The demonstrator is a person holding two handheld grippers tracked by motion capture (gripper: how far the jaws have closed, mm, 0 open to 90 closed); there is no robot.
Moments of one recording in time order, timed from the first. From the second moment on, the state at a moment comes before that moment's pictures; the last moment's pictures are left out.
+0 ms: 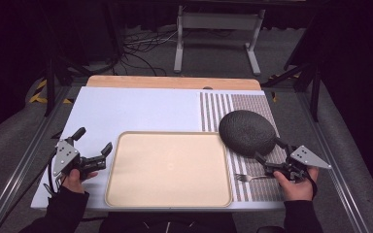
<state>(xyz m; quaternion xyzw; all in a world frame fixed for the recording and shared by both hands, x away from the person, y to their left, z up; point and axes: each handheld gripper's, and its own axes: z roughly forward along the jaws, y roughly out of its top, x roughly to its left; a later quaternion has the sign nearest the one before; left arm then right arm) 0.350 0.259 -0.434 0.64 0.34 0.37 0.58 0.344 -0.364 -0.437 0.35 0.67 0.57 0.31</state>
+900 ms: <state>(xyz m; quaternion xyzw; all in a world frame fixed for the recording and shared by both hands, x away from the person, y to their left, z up) 0.350 0.259 -0.434 0.64 0.34 0.37 0.58 0.345 -0.363 -0.435 0.35 0.68 0.58 0.30</state>
